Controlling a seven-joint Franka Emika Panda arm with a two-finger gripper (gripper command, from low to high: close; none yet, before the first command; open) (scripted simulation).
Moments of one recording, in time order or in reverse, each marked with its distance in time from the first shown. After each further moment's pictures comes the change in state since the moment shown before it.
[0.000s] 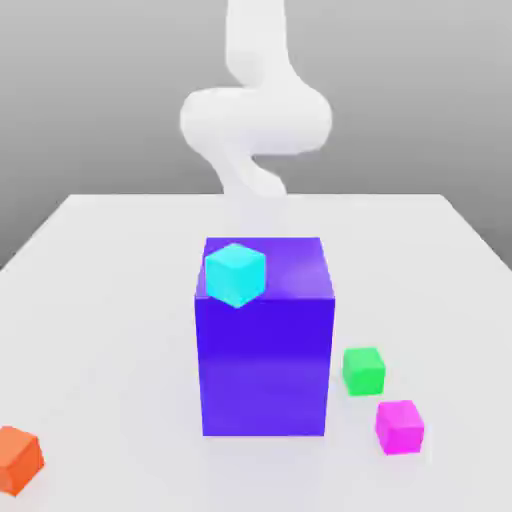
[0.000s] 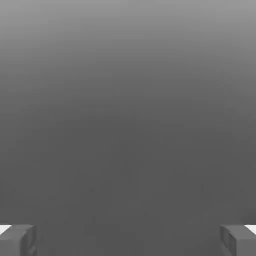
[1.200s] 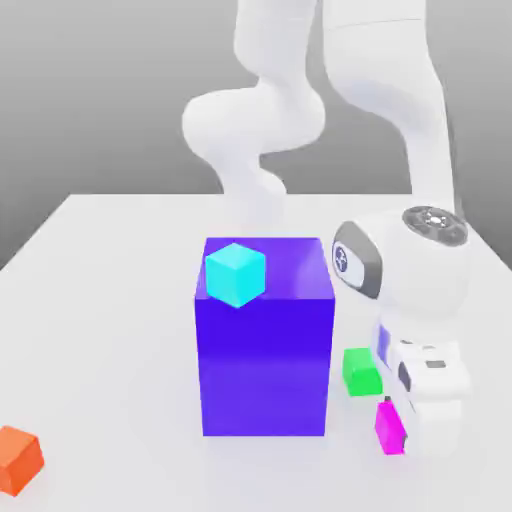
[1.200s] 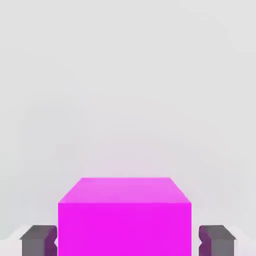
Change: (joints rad) arm 0.407 1.071 0.010 -0.265 0.017 0.604 -1.128
